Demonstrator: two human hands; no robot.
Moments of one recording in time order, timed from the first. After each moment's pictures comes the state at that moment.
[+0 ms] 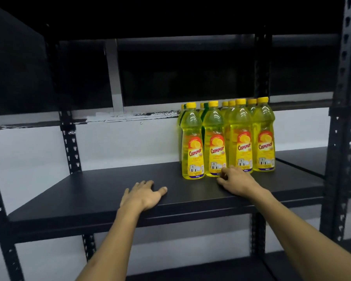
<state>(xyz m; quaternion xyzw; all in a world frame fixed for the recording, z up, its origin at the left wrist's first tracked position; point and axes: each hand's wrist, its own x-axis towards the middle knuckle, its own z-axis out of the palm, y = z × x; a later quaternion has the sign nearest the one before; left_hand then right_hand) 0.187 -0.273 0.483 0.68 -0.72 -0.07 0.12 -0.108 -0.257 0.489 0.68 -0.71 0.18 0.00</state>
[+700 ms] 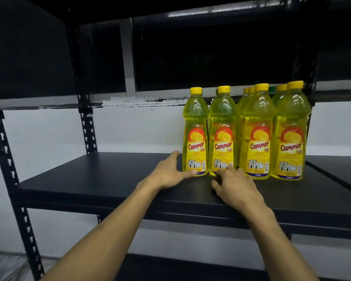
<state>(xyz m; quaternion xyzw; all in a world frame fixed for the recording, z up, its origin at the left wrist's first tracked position) 0.082 -0.303 0.500 0.61 -0.71 -0.17 0.30 -0.121 -0.277 0.475 0.74 -0.64 0.20 0.03</state>
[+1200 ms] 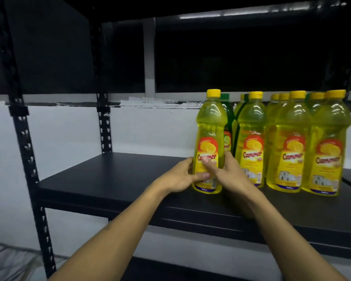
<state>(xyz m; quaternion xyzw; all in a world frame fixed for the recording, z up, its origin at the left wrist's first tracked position) 0.129 -0.318 0.496 0.47 -0.73 -0.34 0.36 -0.045 -0.311 0.501 0.69 -0.47 0.48 -0.28</state>
